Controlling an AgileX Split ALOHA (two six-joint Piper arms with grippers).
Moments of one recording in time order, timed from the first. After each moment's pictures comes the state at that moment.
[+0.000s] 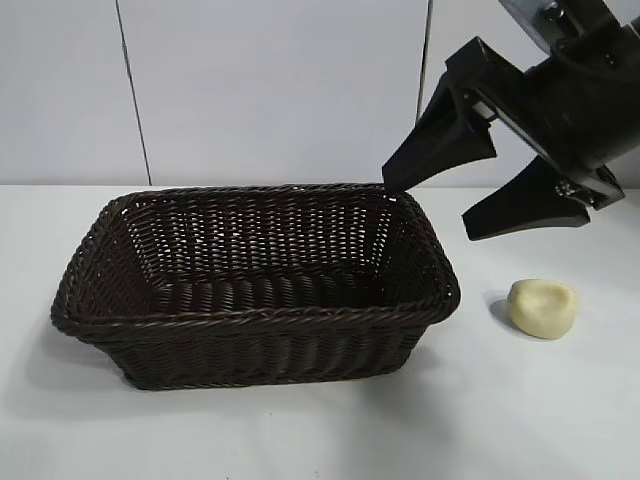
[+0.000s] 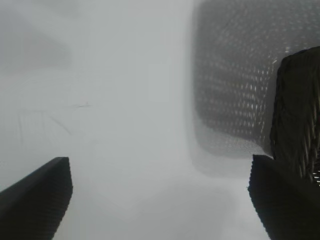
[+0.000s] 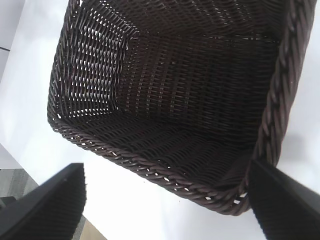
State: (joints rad) left arm 0.03 1.73 -1.44 -0.09 1.21 0.06; right arm 0.21 1.47 -0.84 1.00 0.68 -0.73
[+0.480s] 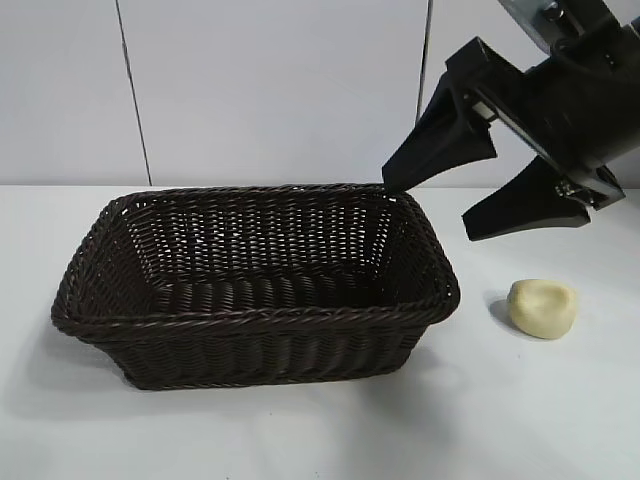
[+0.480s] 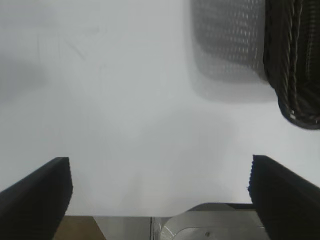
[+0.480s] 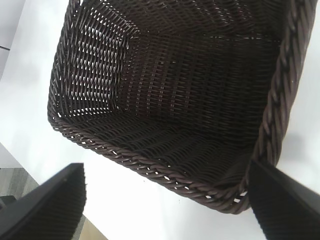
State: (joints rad) left arm 0.03 1.18 -0.99 -0.09 1.23 0.08; right arm 0.21 1.47 -0.84 0.99 0.68 -0.73
